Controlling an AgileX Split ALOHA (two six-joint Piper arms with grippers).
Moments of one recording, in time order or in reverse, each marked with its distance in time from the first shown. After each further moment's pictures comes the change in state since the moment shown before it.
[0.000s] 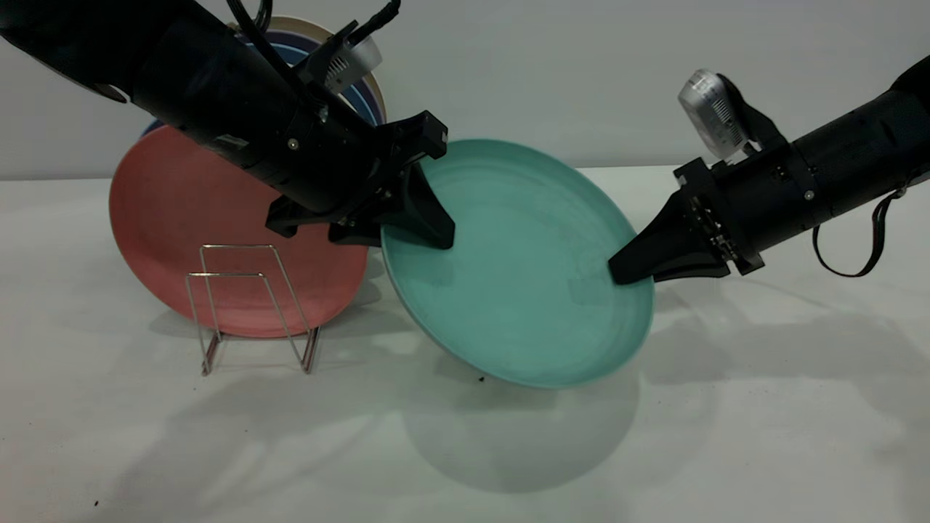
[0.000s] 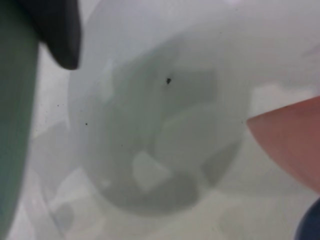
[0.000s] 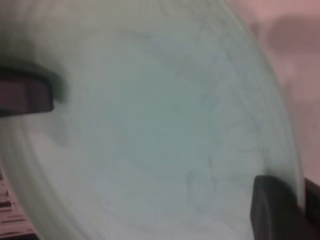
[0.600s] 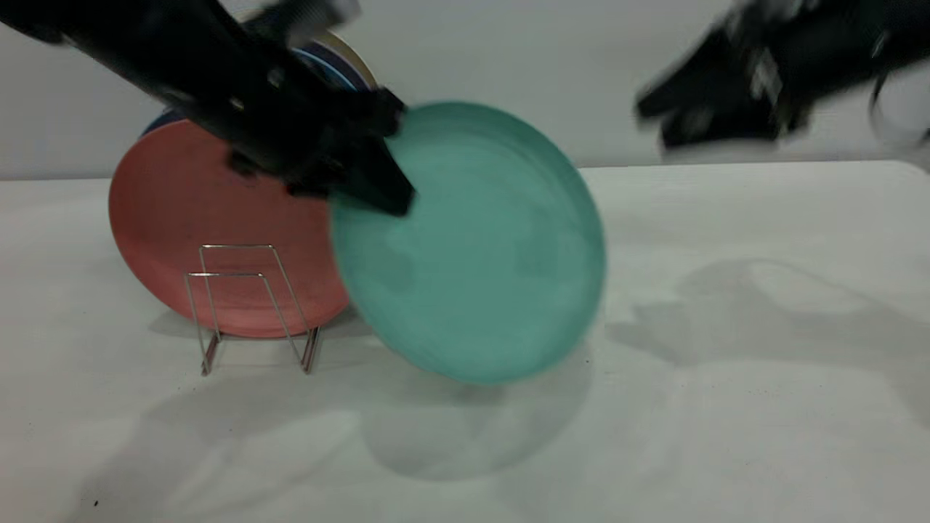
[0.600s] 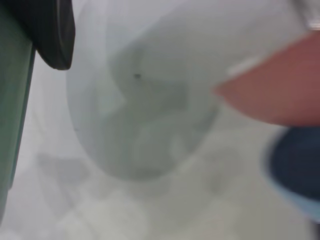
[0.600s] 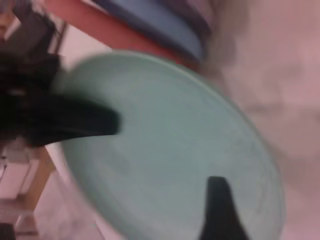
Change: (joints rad) left arm 0.057 -0.102 0.000 0.196 0.026 0.087; right arm -0.060 -0.277 0.000 -0.002 0.073 0.070
